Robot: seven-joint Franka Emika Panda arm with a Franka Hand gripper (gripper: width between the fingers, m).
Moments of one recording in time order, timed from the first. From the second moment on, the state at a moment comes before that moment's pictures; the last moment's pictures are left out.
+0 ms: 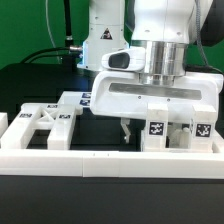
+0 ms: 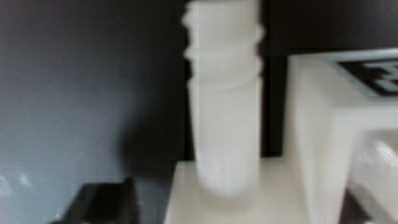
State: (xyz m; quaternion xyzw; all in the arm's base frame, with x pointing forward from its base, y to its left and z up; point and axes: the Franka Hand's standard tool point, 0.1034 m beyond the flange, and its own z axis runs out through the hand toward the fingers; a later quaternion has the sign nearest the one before) arm 0.592 0.043 0.006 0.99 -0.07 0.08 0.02
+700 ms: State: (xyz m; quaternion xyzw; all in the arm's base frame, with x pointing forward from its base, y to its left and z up) arm 0.587 0.013 0.034 0.99 -0.06 0.08 0.03
